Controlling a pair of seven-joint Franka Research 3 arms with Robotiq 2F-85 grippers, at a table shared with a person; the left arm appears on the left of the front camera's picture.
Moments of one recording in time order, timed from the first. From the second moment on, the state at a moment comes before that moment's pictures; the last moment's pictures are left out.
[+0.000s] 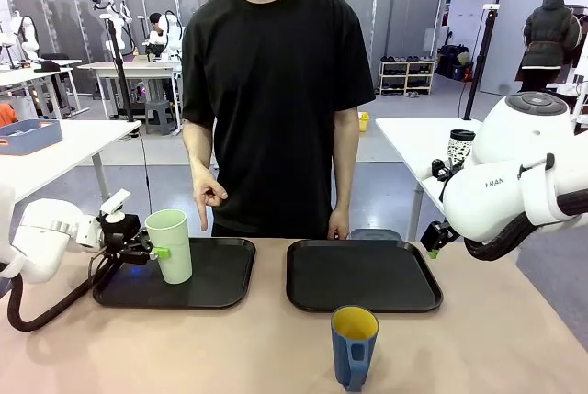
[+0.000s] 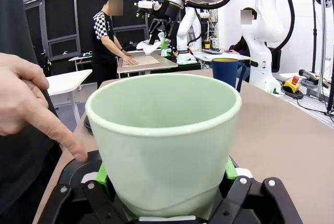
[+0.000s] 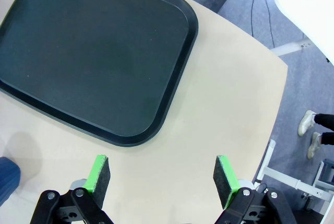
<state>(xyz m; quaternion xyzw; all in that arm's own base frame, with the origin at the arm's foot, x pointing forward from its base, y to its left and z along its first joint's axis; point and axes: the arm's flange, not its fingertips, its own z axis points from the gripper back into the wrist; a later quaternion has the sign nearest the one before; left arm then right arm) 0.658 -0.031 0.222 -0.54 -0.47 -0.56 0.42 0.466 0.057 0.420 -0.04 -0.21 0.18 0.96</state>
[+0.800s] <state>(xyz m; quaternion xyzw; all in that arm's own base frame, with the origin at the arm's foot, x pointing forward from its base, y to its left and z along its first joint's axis) 0.659 -0.025 0.214 -0.54 -0.46 -0.55 0.44 0.466 0.057 0.420 -0.04 -0.21 0.18 0.96</state>
